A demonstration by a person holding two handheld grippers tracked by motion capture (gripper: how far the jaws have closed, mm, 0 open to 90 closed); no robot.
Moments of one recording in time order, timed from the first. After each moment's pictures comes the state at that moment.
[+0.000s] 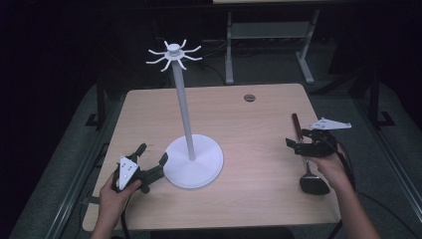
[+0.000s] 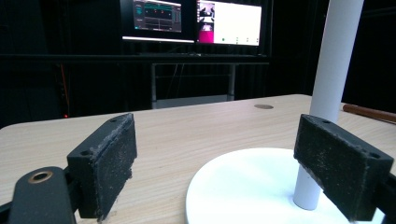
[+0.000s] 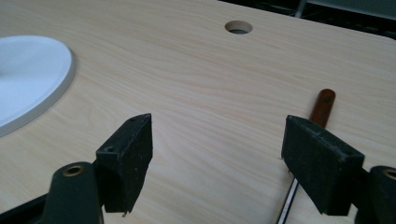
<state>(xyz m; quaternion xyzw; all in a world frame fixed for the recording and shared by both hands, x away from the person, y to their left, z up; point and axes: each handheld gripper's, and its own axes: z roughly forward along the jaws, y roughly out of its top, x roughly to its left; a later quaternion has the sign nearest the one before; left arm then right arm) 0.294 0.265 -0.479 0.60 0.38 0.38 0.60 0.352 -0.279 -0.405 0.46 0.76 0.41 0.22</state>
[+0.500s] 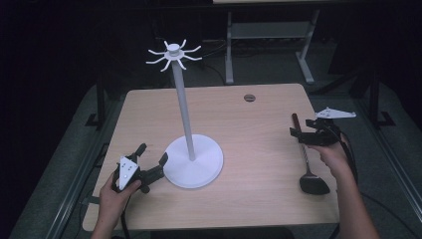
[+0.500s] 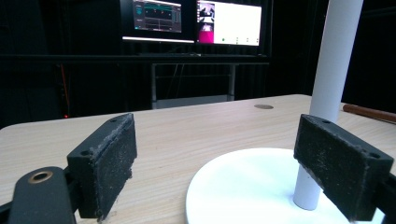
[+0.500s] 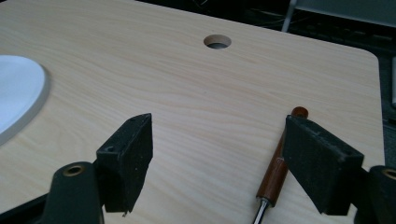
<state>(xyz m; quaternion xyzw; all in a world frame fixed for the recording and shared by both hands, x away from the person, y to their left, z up) 0.294 0.265 -0.479 0.59 0.38 0.38 0.60 0.381 -0.295 -0.398 0.47 0.74 0.42 0.23</state>
